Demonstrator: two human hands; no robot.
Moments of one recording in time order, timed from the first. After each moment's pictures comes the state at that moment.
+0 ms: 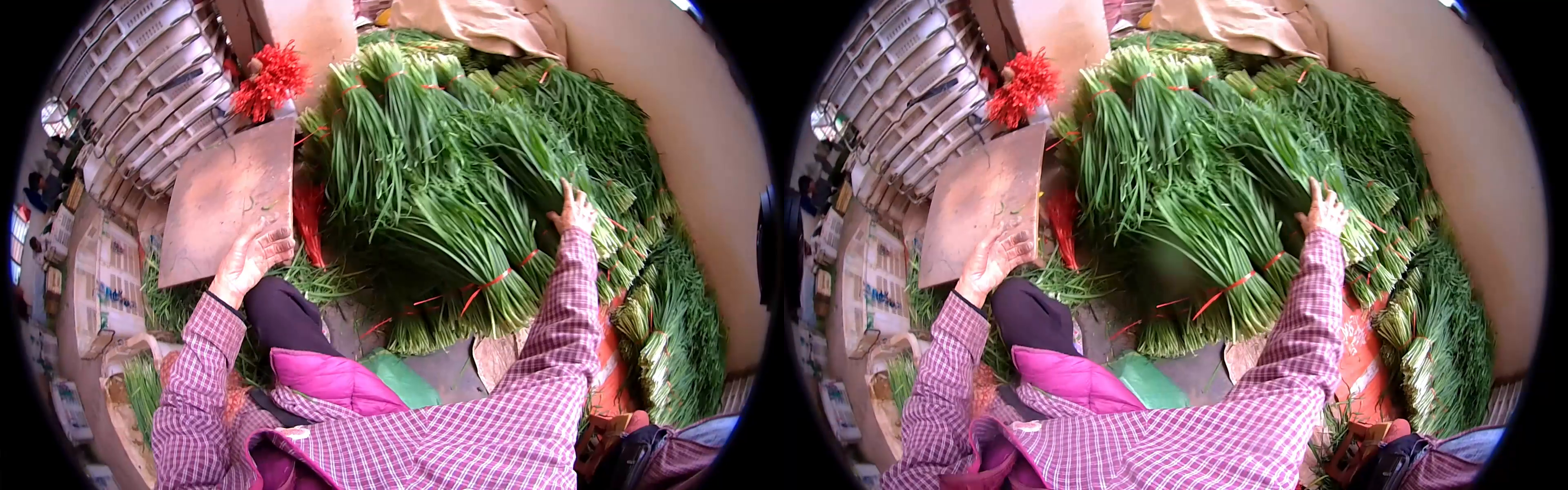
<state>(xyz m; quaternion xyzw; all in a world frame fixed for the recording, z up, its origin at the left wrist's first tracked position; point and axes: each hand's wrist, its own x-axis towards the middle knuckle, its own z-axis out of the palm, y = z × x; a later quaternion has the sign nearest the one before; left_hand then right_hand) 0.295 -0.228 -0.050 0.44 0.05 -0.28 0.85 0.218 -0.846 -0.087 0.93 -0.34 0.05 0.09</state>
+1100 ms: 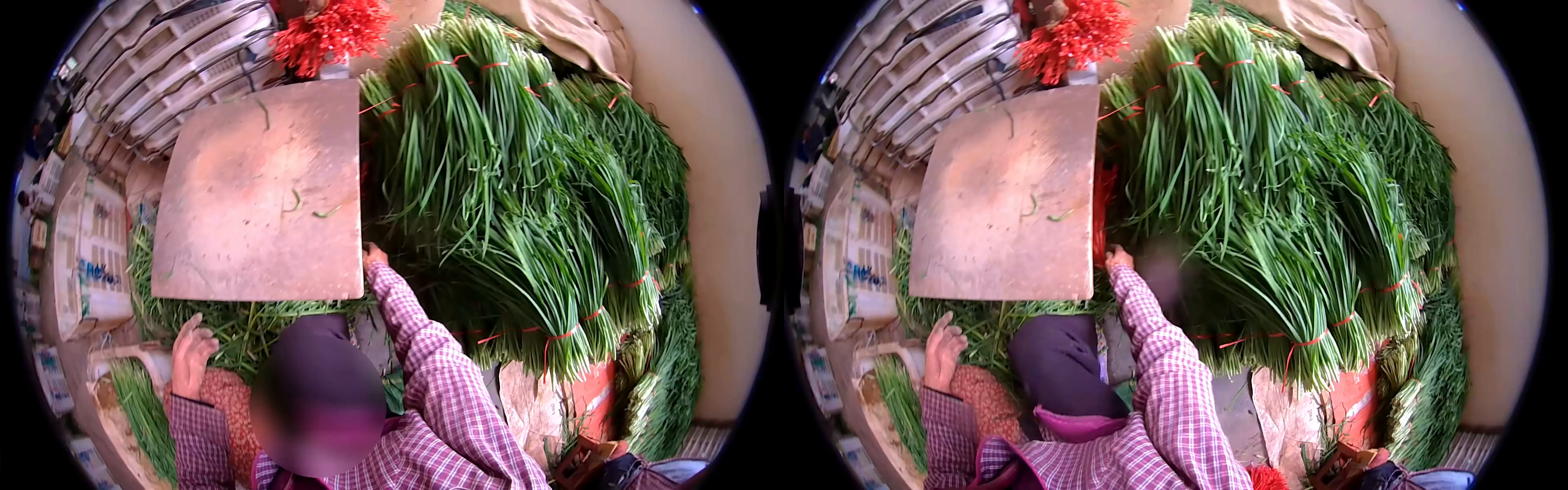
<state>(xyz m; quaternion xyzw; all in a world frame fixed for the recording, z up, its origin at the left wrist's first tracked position) 0.213 0.024 -0.144 0.54 0.19 -0.06 0.82 0.405 -0.353 -0.420 0.86 -0.16 -0.11 -0.47</state>
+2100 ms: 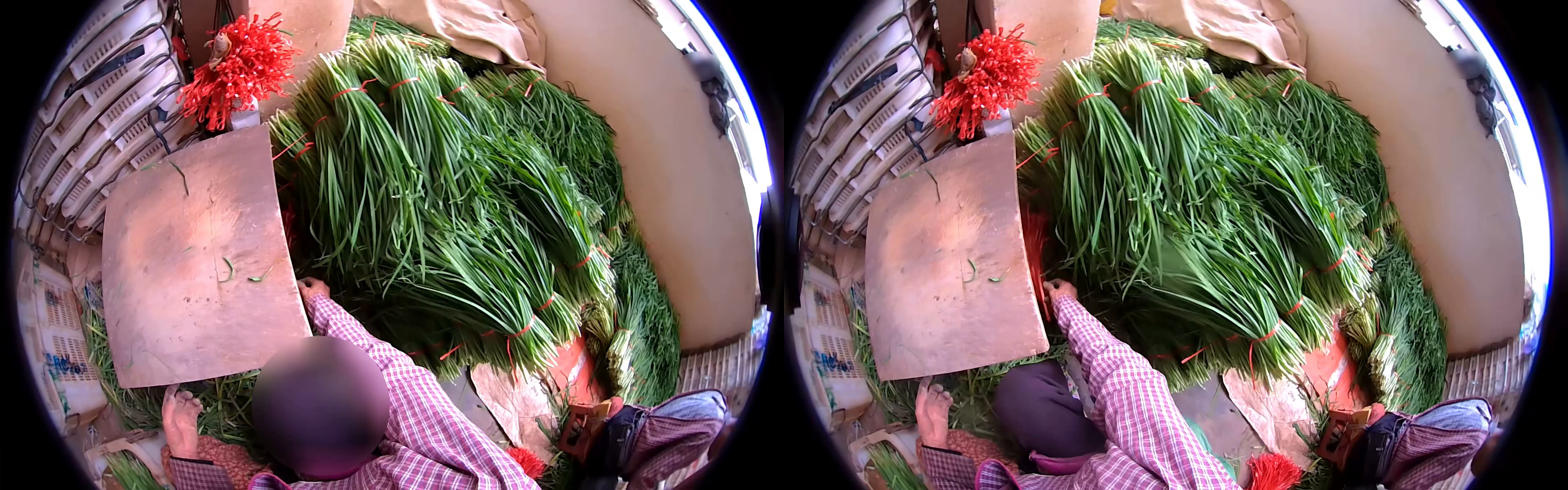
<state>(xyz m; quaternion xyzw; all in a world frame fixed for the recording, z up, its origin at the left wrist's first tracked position) 0.245 0.019 -0.182 0.48 0.21 -0.07 0.85 0.419 -0.345 -0.364 0.73 -0.32 -0.10 -0.60</state>
